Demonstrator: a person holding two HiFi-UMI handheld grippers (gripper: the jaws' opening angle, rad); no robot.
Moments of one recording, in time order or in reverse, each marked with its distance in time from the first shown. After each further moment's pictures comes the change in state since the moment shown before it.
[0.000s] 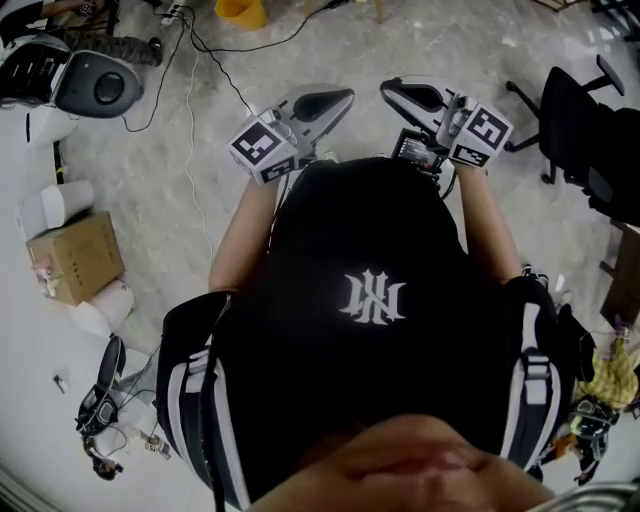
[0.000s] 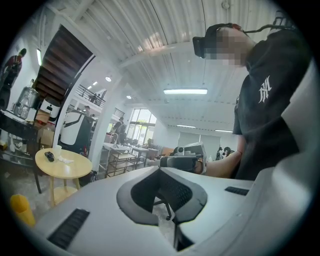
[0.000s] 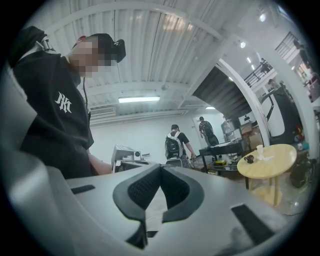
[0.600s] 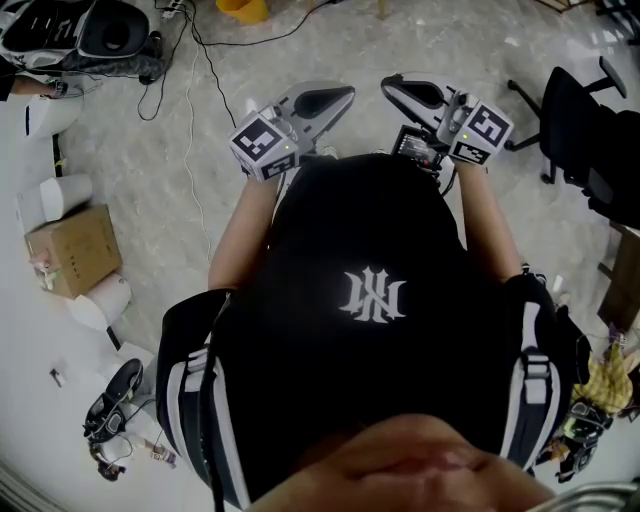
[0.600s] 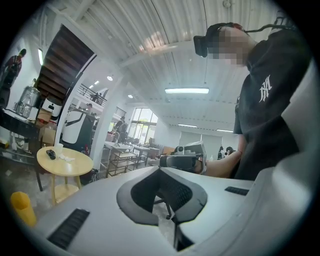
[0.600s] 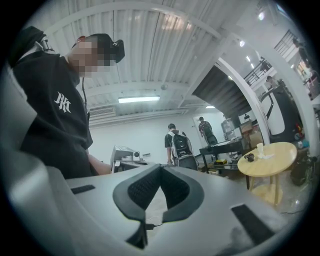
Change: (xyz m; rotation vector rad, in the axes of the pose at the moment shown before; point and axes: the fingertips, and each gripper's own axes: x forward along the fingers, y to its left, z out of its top) left arm 0.000 -0.001 -0.008 -0.017 0.013 0.019; right arm -0.001 -0.001 -0.004 0.010 0.002 0.005
